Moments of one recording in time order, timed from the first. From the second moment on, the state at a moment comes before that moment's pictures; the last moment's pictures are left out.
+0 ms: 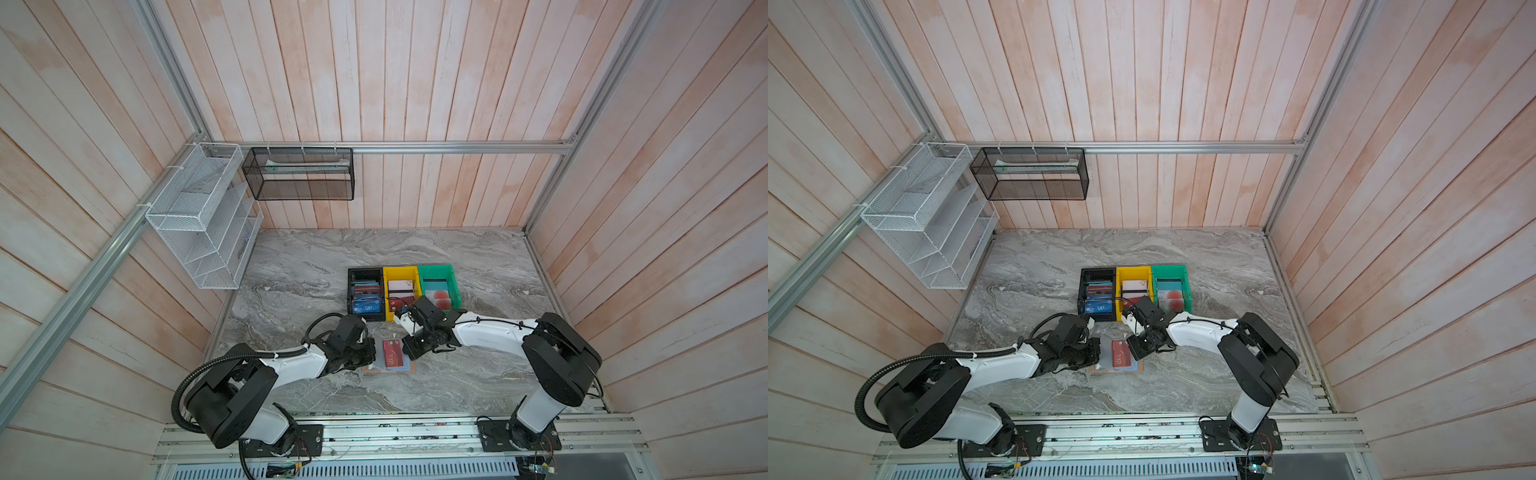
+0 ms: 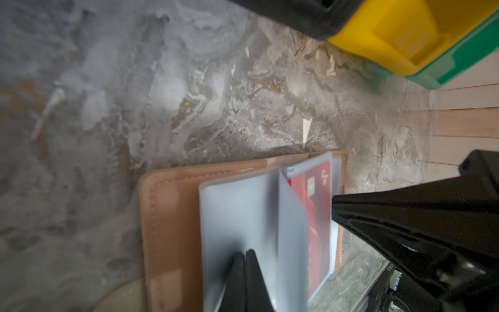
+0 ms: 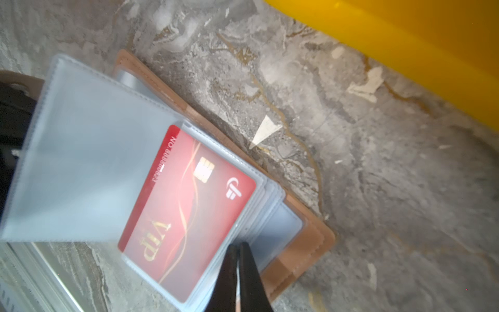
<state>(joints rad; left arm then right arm) -0.69 1.45 0.51 0.03 0.28 -0.86 0.82 1.69 0.91 -0.39 -0.26 0.26</state>
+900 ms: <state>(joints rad) -0.63 1.21 0.44 -0.11 0.29 -0.88 0.83 1.69 0.91 -0.38 -0.26 0.26</state>
